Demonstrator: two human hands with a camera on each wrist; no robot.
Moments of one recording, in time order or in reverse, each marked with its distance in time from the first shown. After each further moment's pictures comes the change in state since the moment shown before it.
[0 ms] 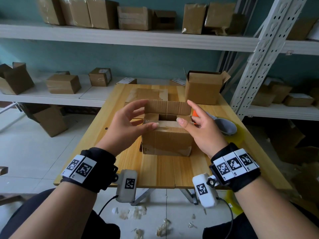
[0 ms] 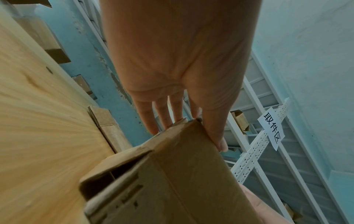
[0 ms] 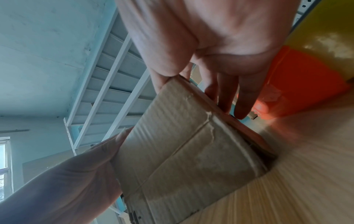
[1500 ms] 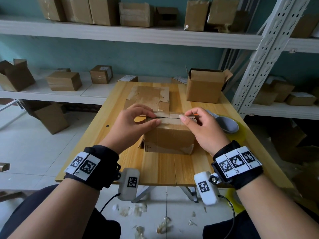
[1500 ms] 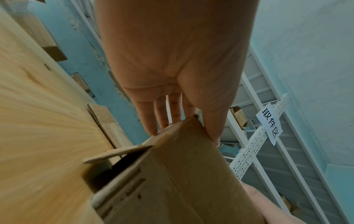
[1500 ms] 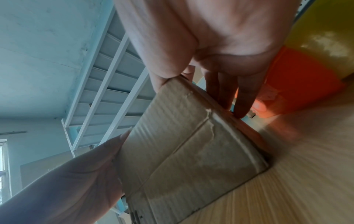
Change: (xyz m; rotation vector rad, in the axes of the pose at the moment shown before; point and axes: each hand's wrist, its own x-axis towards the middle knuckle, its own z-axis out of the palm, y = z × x) left_hand -0.001 -0.005 0.006 0.147 0.018 0.051; right_hand -0.006 -0.010 -0.001 -0.078 0.036 0.006
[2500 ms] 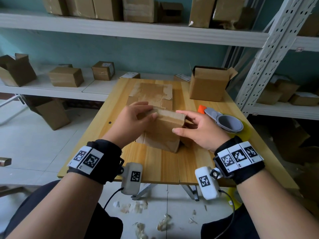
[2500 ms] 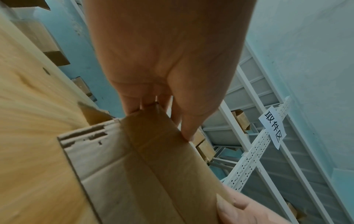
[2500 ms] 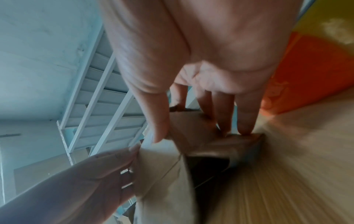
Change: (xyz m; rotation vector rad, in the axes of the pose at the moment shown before) left_hand 0.004 0.002 -0.006 0.212 -0.032 -0.111; right_hand 0.008 -0.003 0.006 0.014 -0.290 0.042
